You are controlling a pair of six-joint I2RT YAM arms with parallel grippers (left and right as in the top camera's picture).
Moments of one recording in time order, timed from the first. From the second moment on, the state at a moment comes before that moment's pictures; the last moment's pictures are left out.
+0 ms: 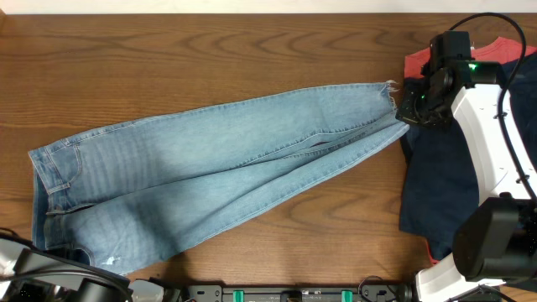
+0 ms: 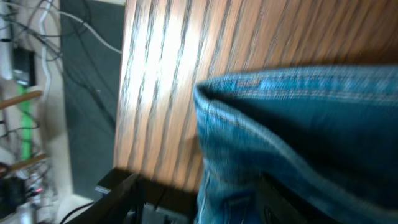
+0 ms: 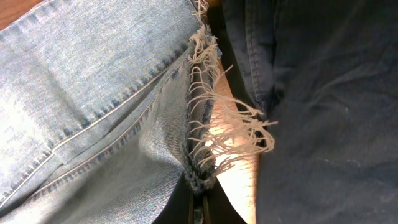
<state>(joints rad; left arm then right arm) 1.24 1.53 0.81 -0.81 -0.22 -0.54 -0.02 1.75 1.52 -1.12 -0.04 0.35</state>
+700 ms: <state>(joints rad) 1.25 1.66 0.84 -0.71 -0.18 -0.54 -0.02 1.75 1.52 -1.12 -0.03 0.35</state>
